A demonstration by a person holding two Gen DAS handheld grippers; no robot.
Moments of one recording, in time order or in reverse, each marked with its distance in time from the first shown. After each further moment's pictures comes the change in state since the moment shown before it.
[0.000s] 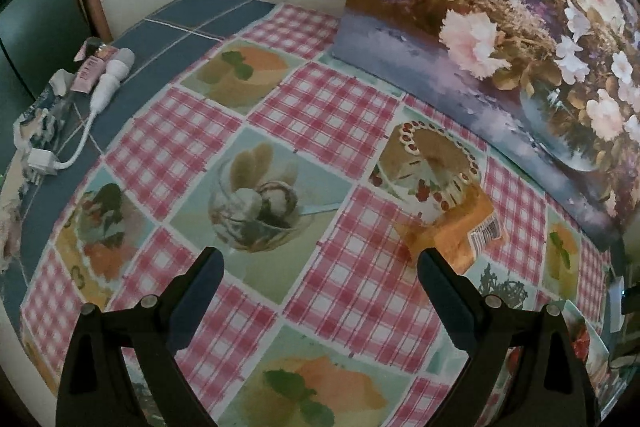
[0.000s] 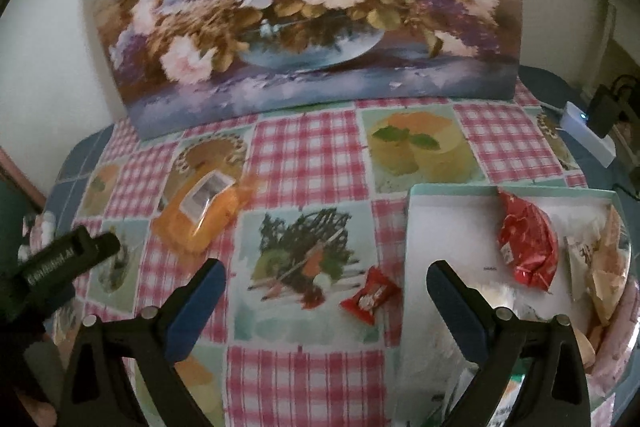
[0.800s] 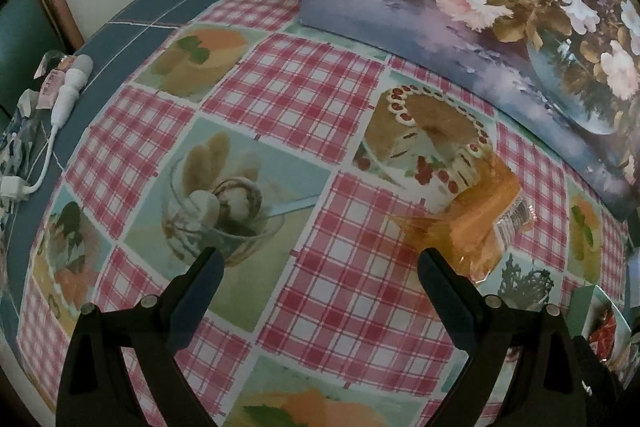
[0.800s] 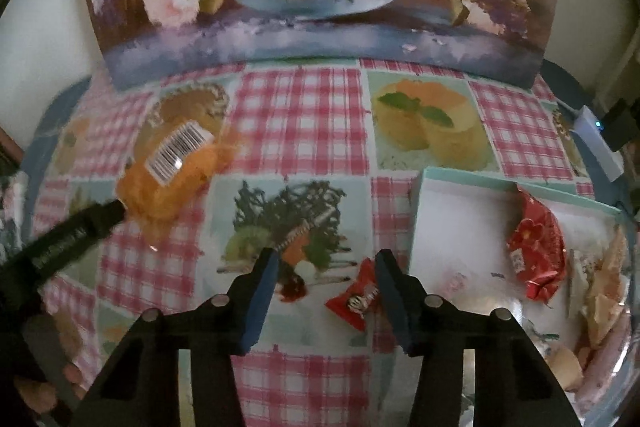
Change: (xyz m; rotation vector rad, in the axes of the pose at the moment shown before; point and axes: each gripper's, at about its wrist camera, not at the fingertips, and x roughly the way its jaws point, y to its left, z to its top) left arm 0.043 -0.019 0.002 0.104 0.062 0.003; right arm 0.040 0.007 0.004 -0.123 0.180 -0.091
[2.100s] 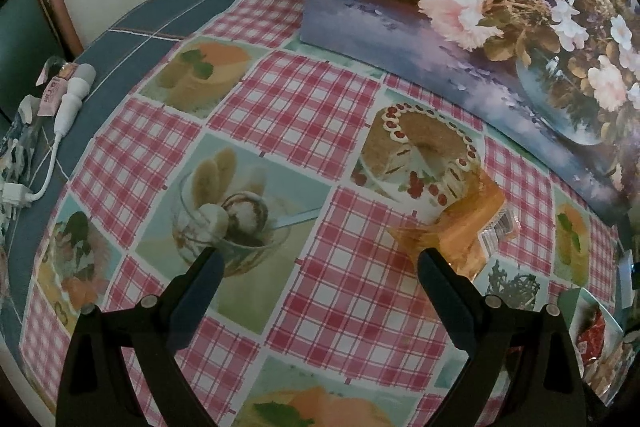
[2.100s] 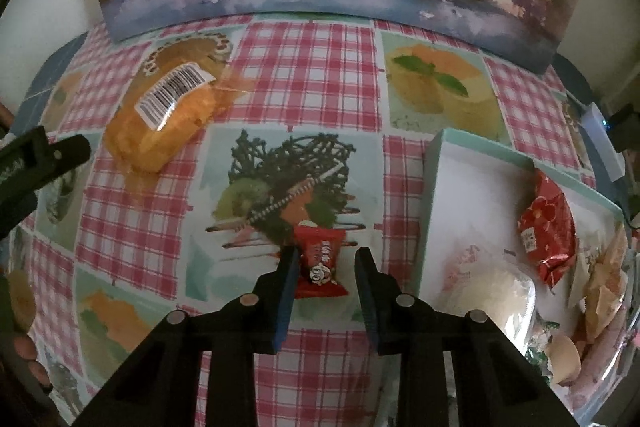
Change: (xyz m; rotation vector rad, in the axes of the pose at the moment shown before) left arm -0.017 0.004 0.007 0.001 -0.029 -0.029; right arm 0.016 0.013 -0.013 -0.060 0.095 -0.017
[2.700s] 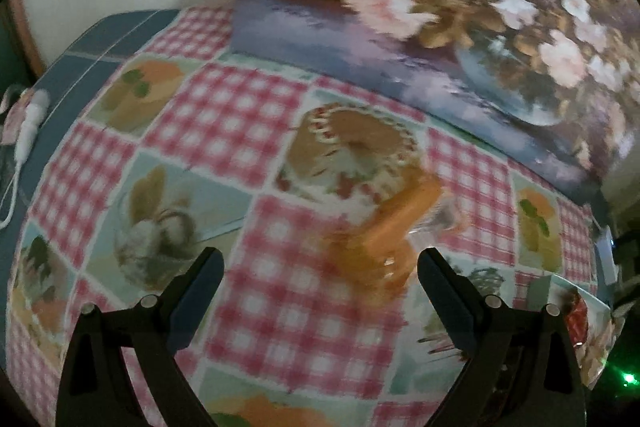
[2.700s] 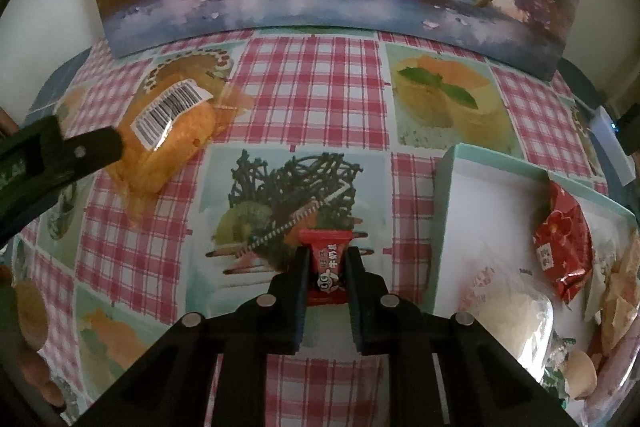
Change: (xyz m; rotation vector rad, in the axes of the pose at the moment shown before) left arm 0.004 -0.039 -0.004 0.109 -0.033 -0.135; right arm 0.008 0.001 0.001 0.018 -0.068 0.032
